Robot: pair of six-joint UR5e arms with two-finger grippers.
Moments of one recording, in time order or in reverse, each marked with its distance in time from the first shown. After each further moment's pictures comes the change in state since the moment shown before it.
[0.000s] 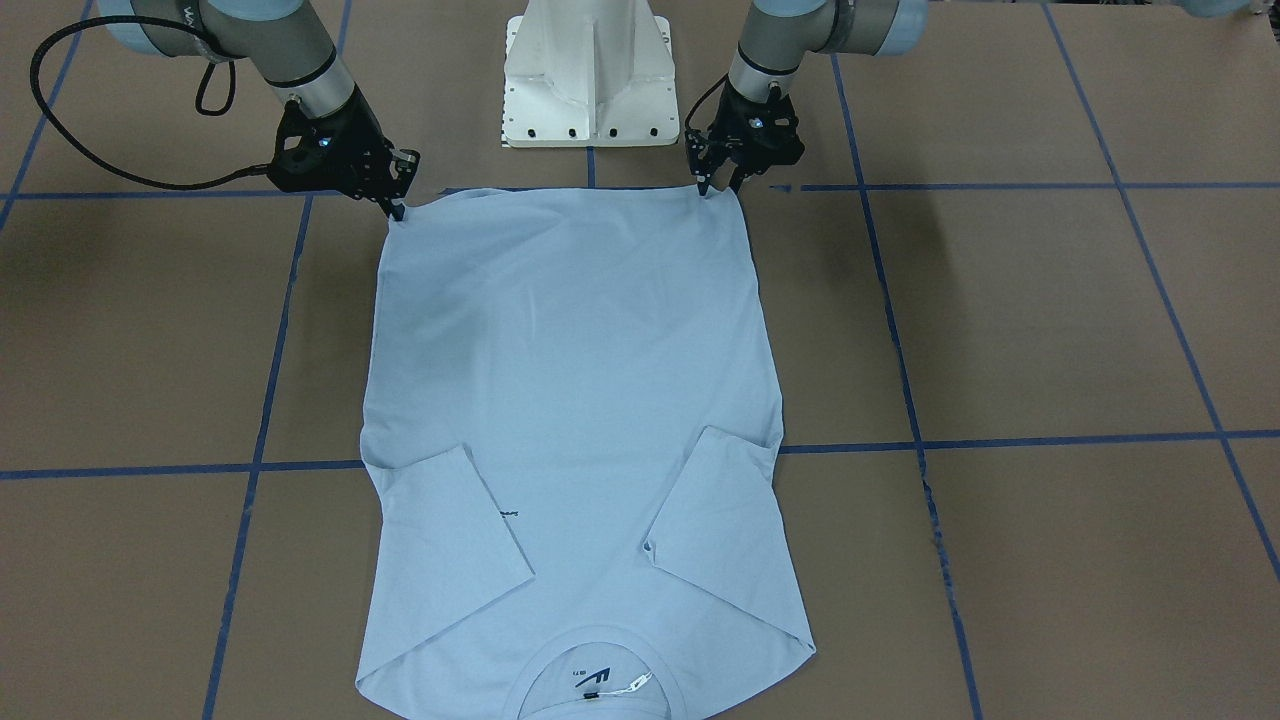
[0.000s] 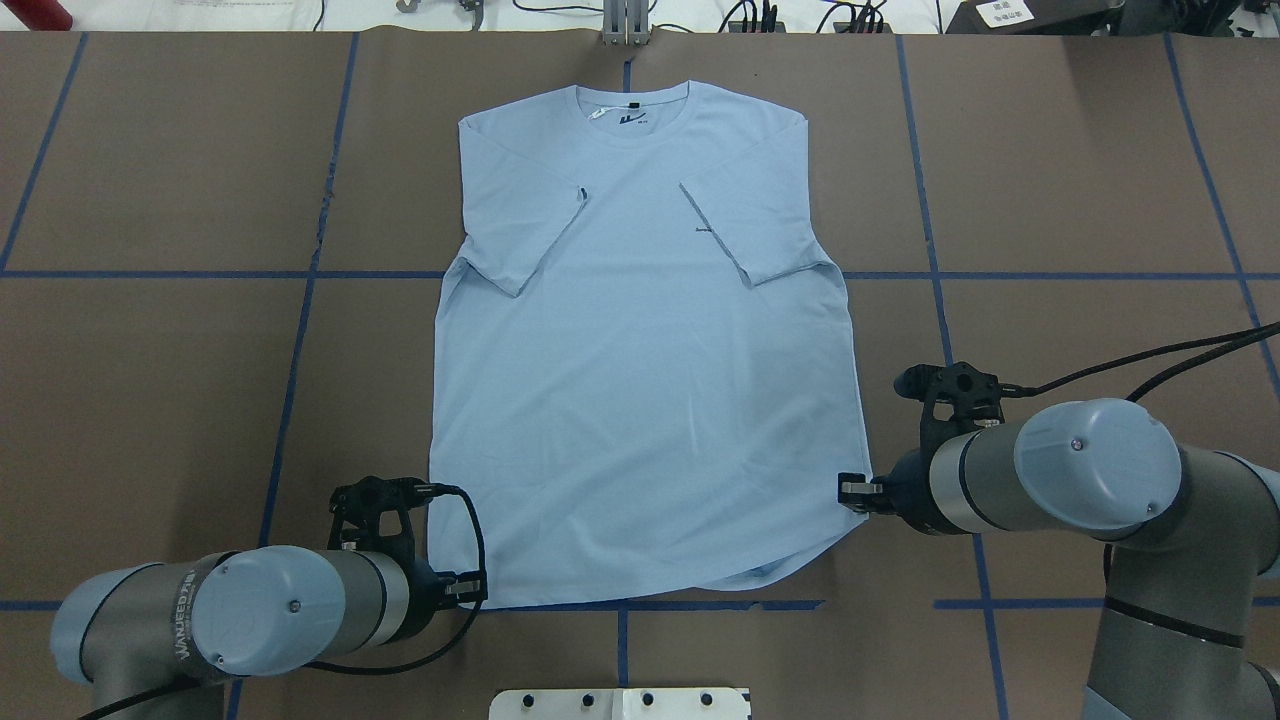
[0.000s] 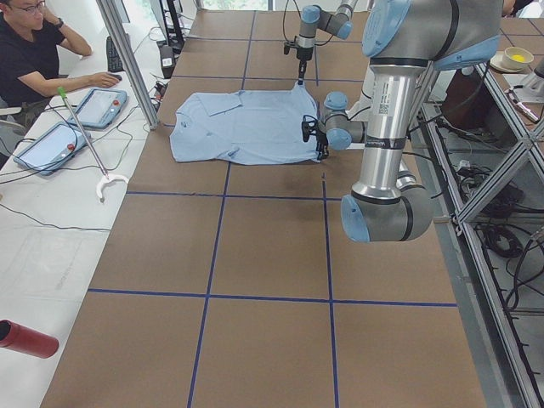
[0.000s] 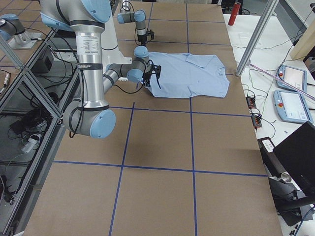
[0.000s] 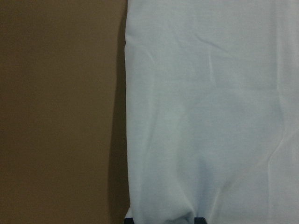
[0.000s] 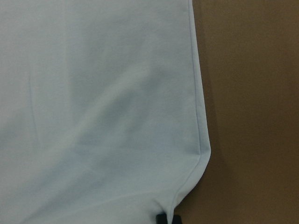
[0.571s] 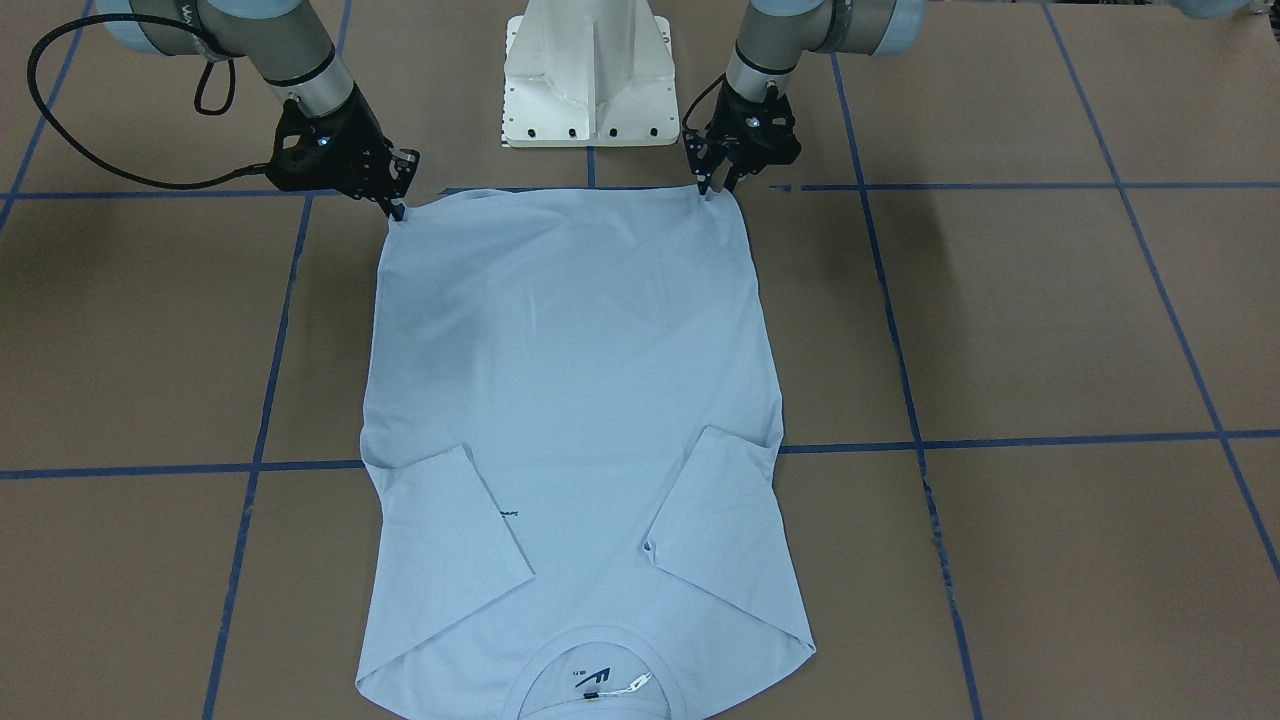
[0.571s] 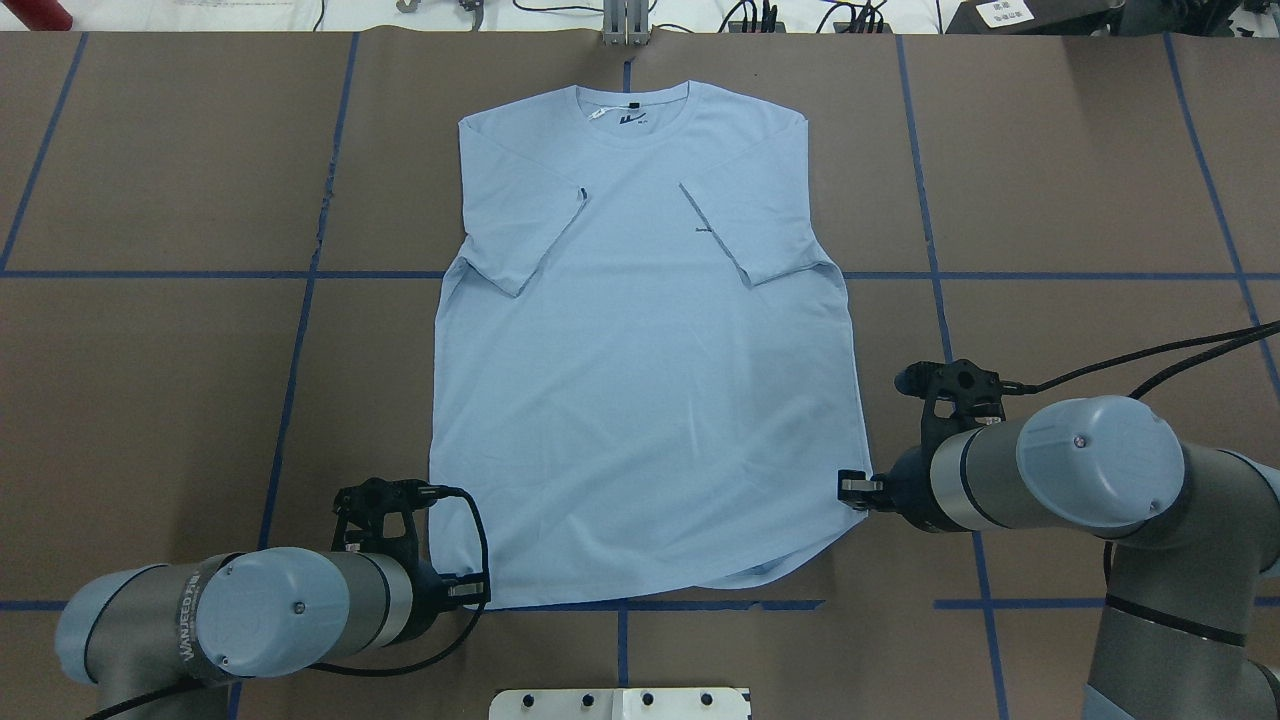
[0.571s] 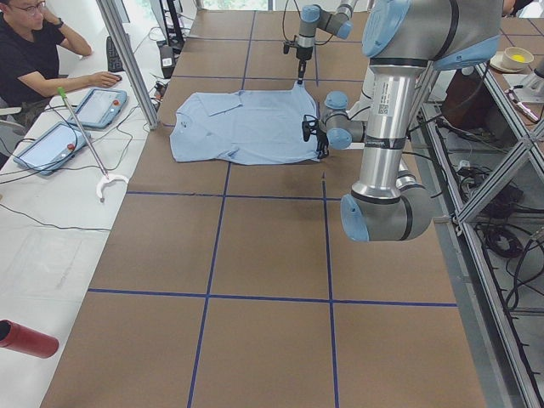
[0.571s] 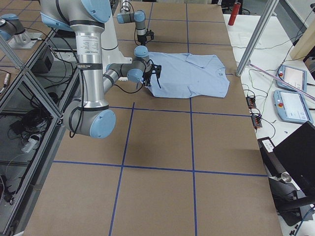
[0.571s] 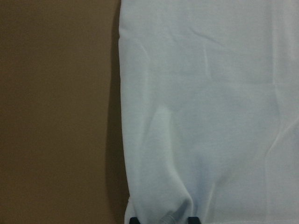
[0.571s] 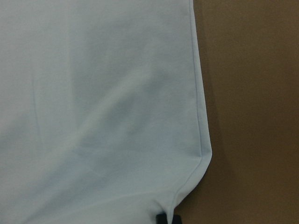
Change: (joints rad) left arm 0.001 -0.005 0.007 0.000 0.000 0.007; right arm 0.005 0.001 0.004 0.000 0.003 0.000
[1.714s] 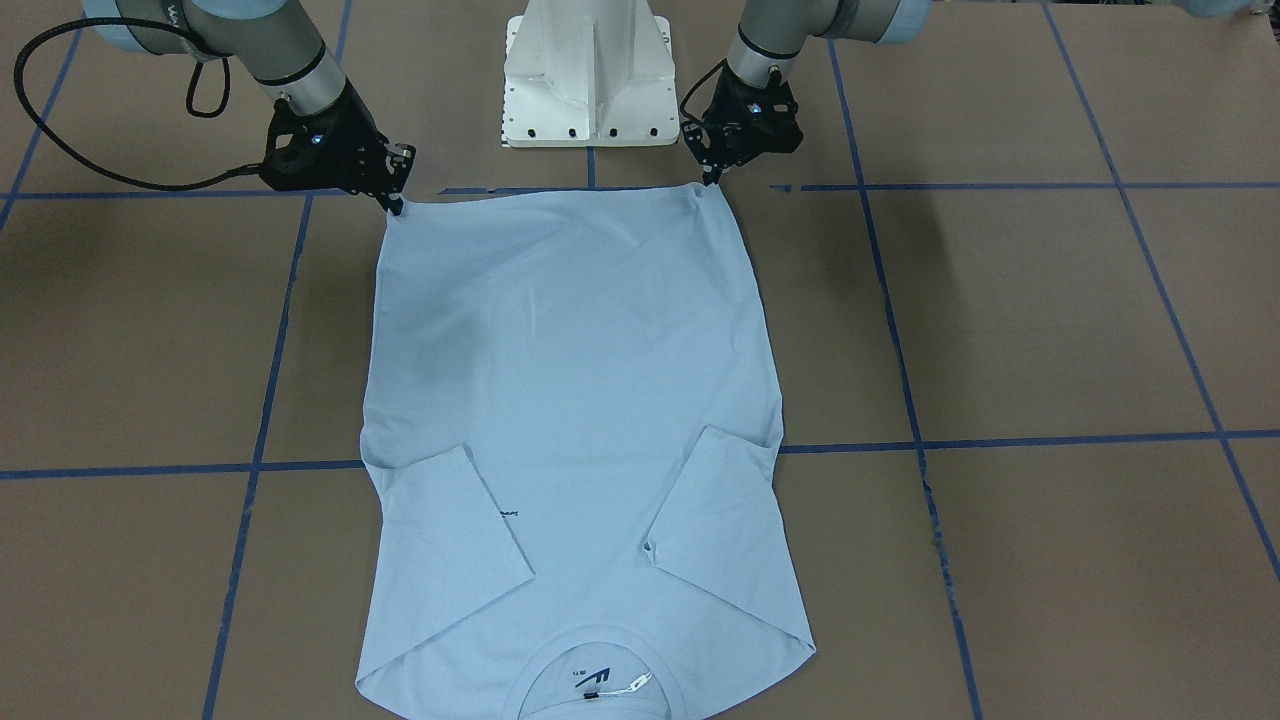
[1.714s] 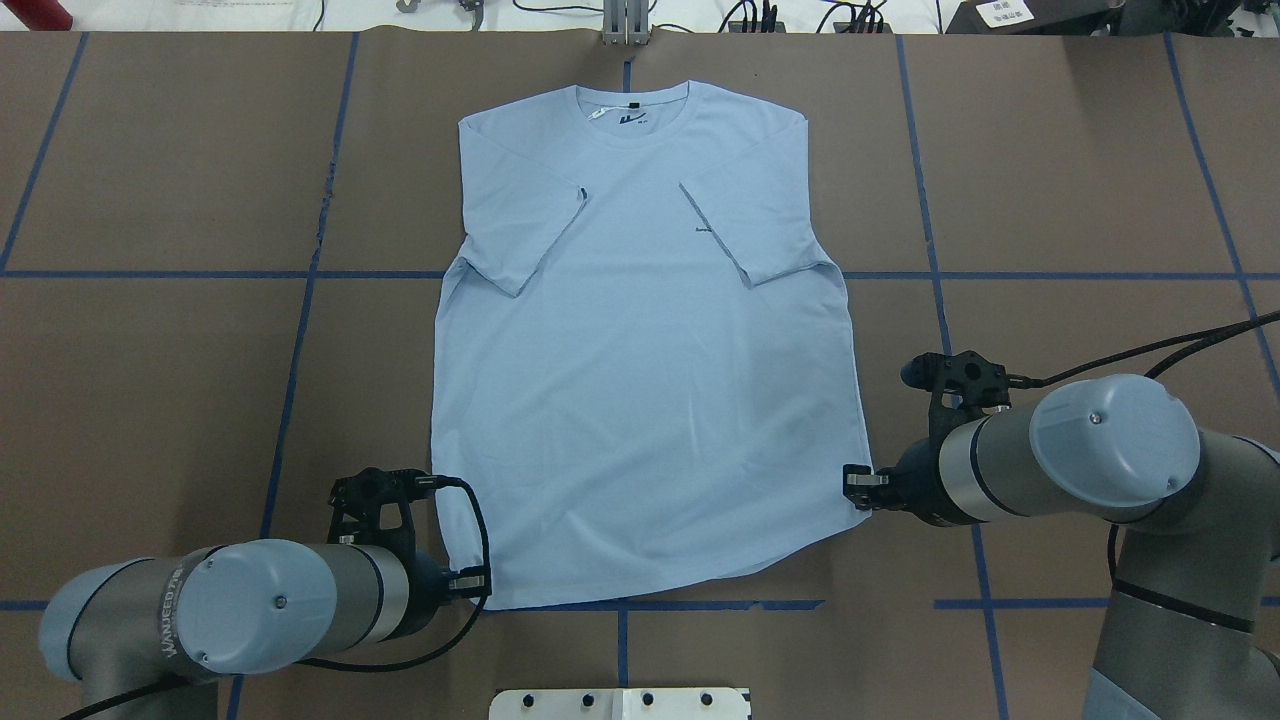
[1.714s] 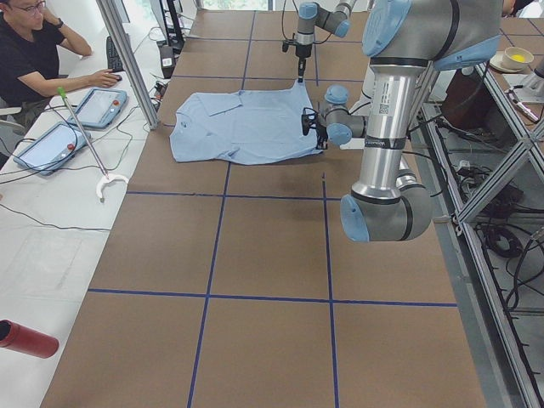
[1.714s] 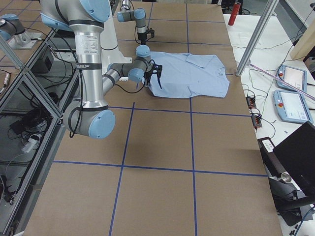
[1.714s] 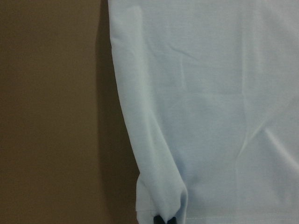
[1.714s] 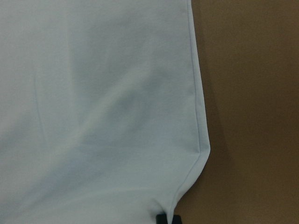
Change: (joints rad) left arm -0.016 0.006 -0.068 0.004 -0.008 0.002; right arm 0.031 0.000 0.013 0.001 0.079 0.000
